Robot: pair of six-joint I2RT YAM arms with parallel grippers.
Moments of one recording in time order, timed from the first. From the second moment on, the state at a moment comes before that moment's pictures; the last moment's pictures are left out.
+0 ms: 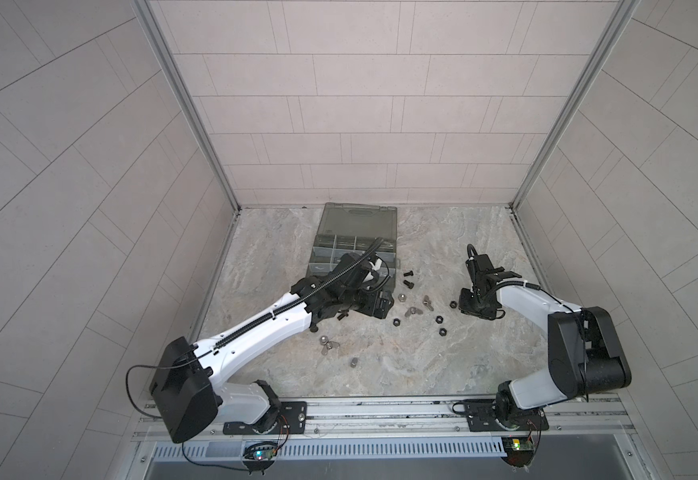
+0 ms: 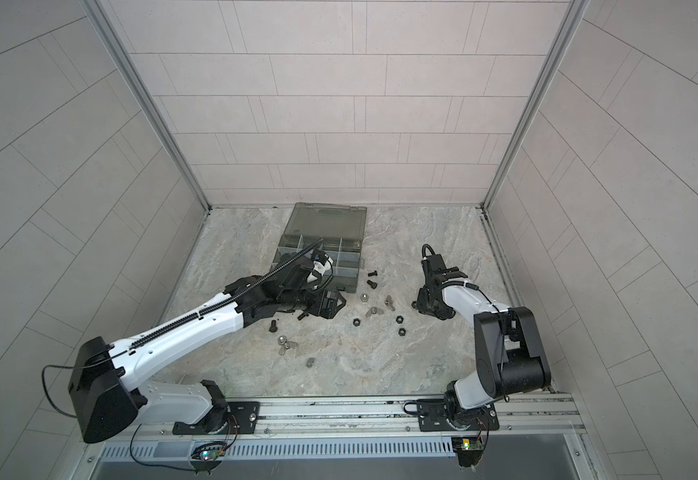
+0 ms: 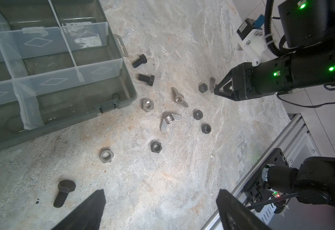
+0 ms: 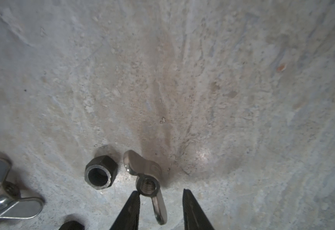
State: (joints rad) left arm -0.81 1.33 1.07 -0.57 0.13 -0.43; right arm 0.09 1.50 0.82 -0.66 0.07 0.44
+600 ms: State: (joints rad) left arm -0.82 1.34 1.07 -0.58 0.10 -0.43; right arm 0.09 1.57 0.87 -0.66 0.07 0.39
